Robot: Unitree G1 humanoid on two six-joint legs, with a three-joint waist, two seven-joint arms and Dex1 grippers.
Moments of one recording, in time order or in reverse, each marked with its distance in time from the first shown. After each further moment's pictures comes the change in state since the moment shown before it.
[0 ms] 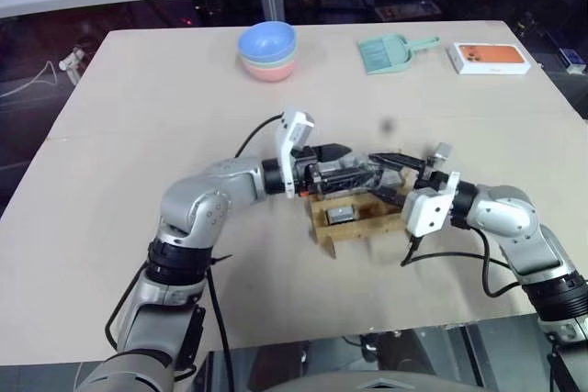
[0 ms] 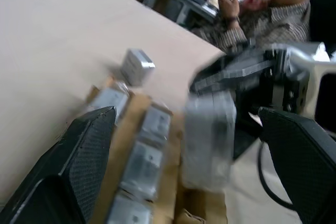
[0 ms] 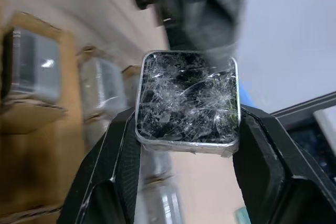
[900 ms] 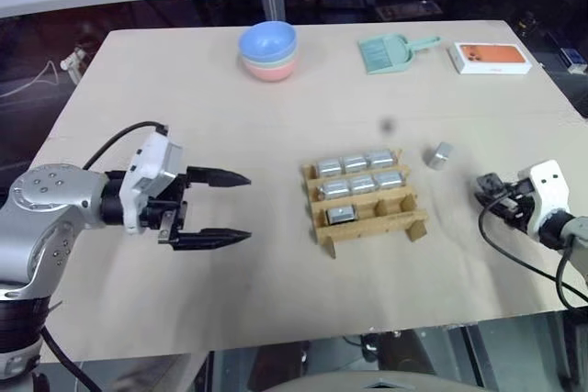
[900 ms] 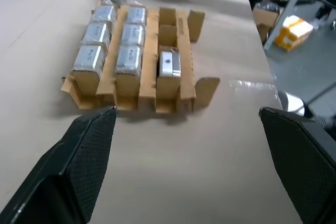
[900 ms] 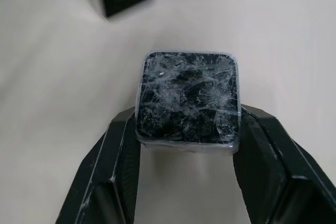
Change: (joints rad) left arm 0.386 0.569 0.316 -0.117 0.009 -0.375 -0.571; right arm 0.286 -0.093 -0.438 -0.042 0.483 1.030 -0.033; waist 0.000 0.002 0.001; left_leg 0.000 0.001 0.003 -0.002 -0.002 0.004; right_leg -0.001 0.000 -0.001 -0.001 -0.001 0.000
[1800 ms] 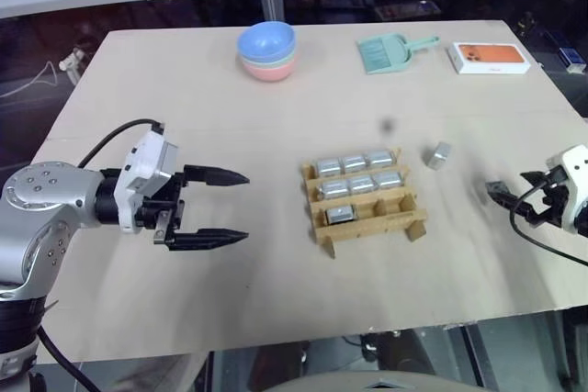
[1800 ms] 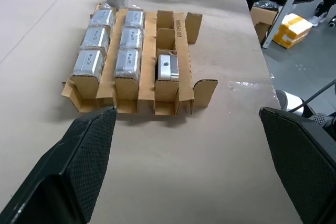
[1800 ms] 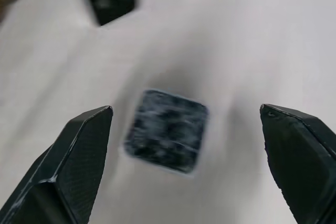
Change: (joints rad) left arm 0.025 0.059 0.037 0.007 0.021 -0.049 -0.064; right arm -0.044 -0.087 -0.126 0.065 0.124 0.222 0.104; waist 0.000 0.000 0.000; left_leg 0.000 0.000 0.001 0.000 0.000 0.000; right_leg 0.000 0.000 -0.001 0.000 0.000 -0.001
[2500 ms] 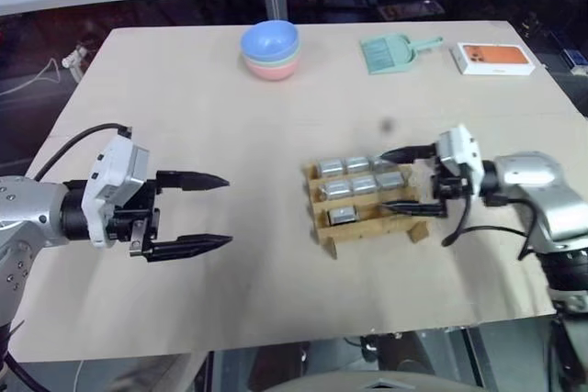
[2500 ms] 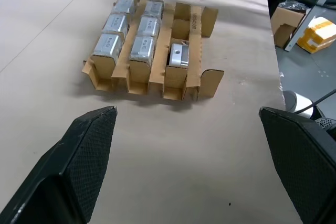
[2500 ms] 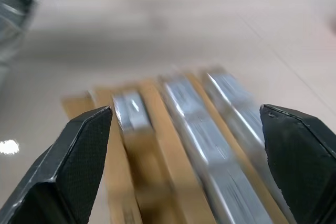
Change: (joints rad) left arm 0.135 0.026 0.172 -0.092 -0.046 0.077 0.041; right arm -0.304 0.020 0.378 -0.089 0.038 -0.306 0.512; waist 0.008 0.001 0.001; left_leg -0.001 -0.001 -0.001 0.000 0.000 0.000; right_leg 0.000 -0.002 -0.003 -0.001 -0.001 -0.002
